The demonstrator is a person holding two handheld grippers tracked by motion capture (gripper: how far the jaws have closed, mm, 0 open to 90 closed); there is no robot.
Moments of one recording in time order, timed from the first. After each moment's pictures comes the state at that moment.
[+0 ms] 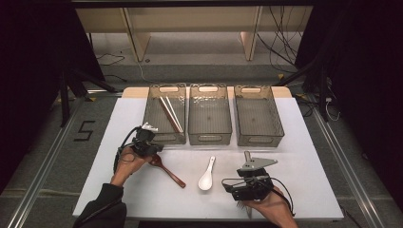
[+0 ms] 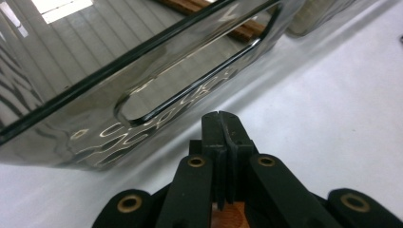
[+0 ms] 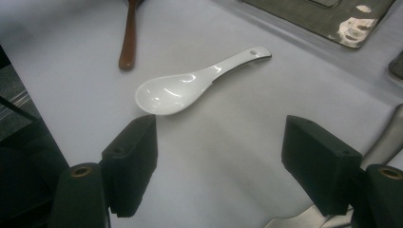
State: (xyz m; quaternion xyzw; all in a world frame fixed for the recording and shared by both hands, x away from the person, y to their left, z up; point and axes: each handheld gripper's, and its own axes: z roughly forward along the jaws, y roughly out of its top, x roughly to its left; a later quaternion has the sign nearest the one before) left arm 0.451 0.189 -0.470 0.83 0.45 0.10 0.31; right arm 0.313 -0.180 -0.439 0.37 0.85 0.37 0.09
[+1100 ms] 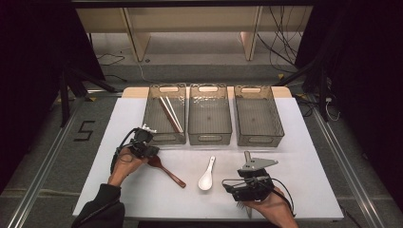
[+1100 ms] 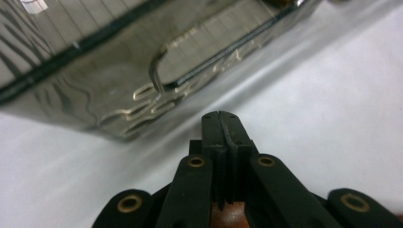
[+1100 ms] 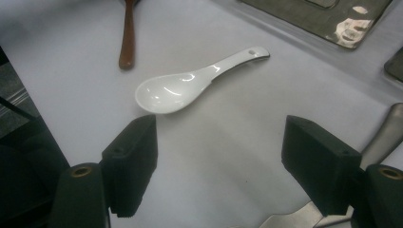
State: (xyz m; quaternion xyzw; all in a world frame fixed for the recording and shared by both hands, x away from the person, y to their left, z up) left arm 0.450 0.195 -0.475 0.84 0.46 0.10 0.25; right arm 0.311 -0.181 -0.438 0.37 0.85 0.37 0.10
